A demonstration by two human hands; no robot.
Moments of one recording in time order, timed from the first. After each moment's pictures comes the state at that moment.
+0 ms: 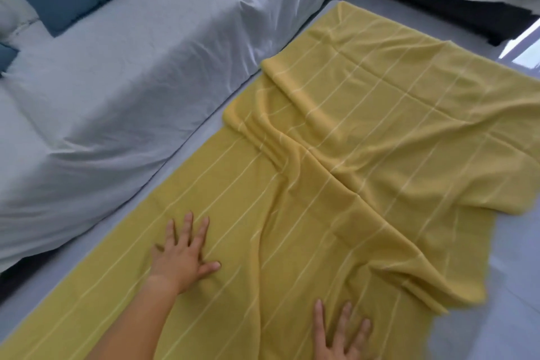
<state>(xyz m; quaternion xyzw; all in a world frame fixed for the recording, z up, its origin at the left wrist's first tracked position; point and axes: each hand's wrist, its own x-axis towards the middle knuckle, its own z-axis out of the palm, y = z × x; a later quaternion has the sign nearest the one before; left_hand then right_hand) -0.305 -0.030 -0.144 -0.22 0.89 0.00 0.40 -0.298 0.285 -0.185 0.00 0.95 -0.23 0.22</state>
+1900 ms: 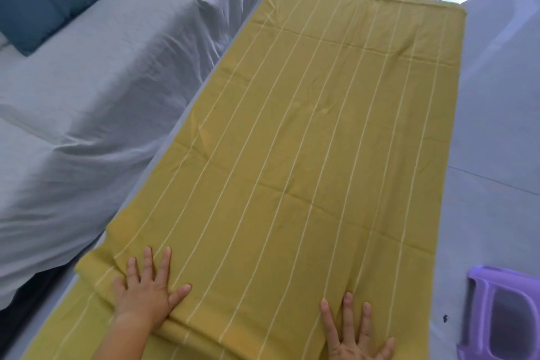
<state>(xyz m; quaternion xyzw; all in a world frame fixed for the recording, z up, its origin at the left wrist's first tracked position) -0.058 -0.090 -0.138 -0.22 0.88 -0.09 0.40 -0.069 0.235 -0.144 0.01 0.91 -0.40 -0.12</state>
